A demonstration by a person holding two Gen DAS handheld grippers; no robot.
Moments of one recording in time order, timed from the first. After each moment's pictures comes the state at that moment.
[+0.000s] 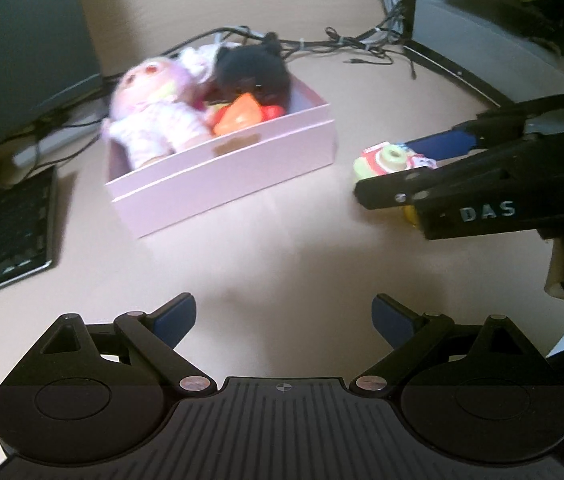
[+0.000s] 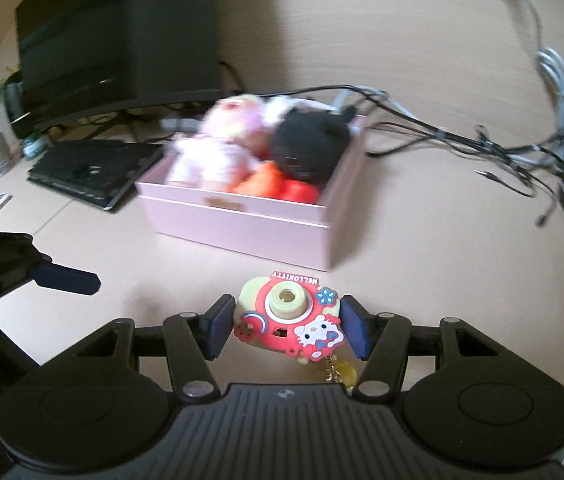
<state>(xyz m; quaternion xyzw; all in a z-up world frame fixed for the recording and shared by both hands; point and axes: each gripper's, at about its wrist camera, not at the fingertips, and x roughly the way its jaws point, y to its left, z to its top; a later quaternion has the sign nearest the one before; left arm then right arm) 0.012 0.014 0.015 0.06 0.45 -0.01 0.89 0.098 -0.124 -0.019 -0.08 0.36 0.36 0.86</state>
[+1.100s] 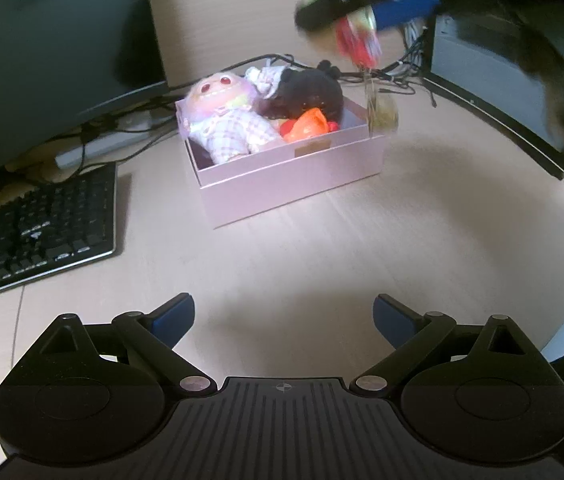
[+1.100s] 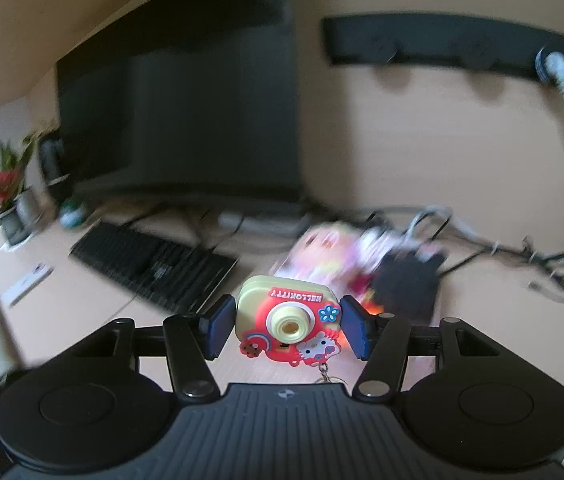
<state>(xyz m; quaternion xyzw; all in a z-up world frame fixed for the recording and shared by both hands) -0.032 0.069 0.025 0.05 0.40 -0.01 0.92 0.084 -0.056 0.082 -0.04 0.26 0.37 0.89</state>
